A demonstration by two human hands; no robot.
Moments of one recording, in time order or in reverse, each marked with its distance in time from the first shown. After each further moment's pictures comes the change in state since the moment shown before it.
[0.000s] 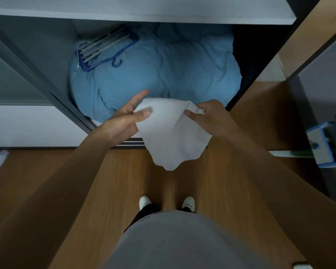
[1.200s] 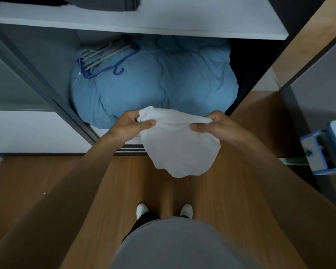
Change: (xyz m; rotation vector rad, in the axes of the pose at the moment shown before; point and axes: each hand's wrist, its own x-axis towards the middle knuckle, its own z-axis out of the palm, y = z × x) left_hand 0.008 -0.003 -0.001 0.513 0.279 0.046; right_hand -0.011 0.001 -0.023 0.355 -0.279 0.145
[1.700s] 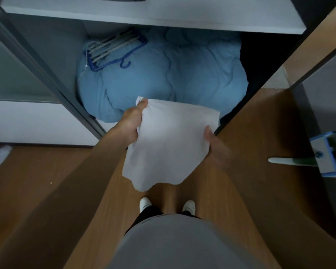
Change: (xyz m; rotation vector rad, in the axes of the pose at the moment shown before) left_hand 0.011 0.008 0.007 -0.510 0.224 -0.390; right_hand -0.005 0.046 0.065 0.896 -0.111 0.107
